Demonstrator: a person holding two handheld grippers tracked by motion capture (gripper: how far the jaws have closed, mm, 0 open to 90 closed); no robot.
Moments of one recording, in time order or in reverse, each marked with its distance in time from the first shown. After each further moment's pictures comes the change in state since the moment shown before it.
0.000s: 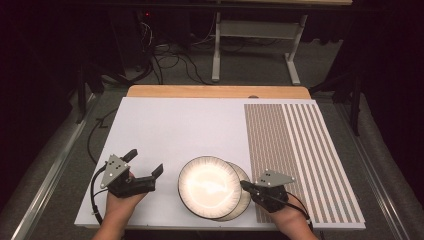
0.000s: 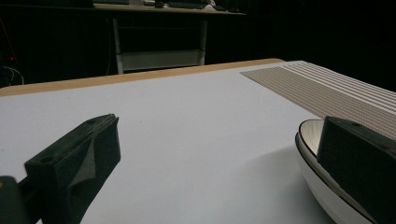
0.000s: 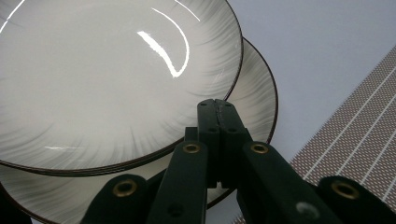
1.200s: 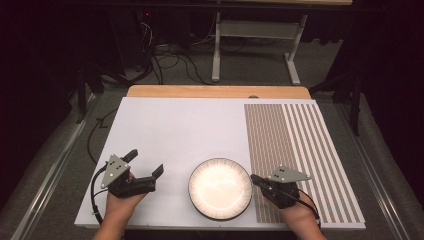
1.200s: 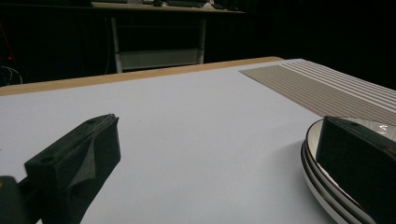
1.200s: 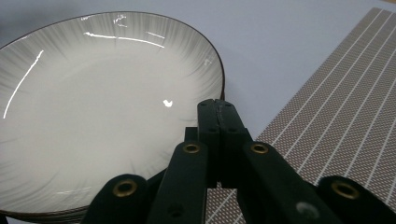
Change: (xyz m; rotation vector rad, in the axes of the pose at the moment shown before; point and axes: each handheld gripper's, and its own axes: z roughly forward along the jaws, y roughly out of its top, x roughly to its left) left arm -0.001 0.000 0.000 0.005 -0.006 0.003; right arm -0.020 -0.002 -0.020 -0.051 -0.063 0.068
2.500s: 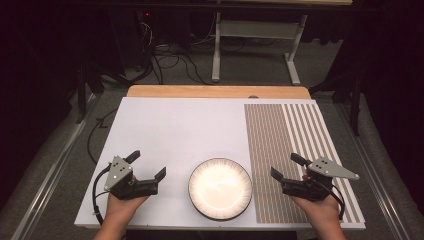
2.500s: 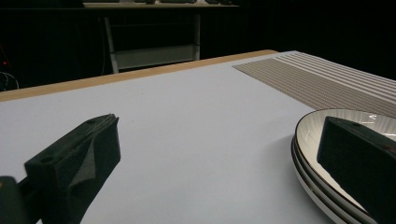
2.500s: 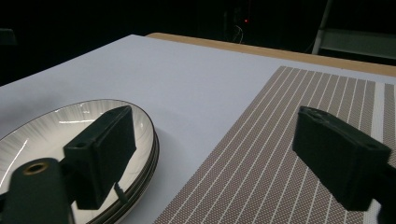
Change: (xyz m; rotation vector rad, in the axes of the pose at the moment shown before) left arm -0.010 0.004 -0.002 0.017 -0.016 0.039; right arm -0.043 0.007 -0.054 -0.247 -0.083 0.128
